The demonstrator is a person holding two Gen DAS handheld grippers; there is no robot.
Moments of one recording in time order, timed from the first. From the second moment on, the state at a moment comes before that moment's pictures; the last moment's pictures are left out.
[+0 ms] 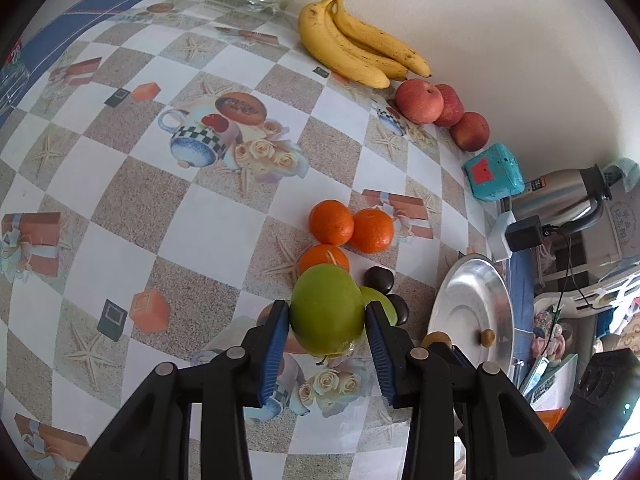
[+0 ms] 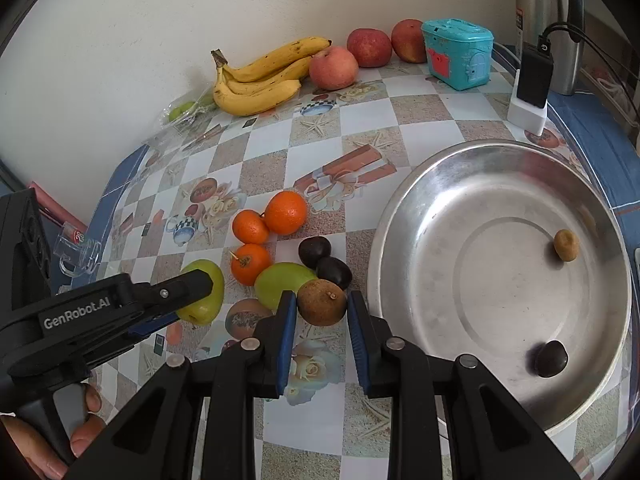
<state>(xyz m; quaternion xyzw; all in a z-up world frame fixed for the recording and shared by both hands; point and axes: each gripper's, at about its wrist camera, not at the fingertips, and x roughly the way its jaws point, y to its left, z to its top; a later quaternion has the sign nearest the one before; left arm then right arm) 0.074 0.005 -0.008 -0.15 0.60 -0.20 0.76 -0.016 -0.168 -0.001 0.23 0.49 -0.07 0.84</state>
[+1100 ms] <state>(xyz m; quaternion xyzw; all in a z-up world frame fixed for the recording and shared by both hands) 0.002 -0.126 -0.003 0.00 0.57 -0.36 0.74 -0.068 -0.277 -0.009 0.29 0.49 -0.23 0.79</state>
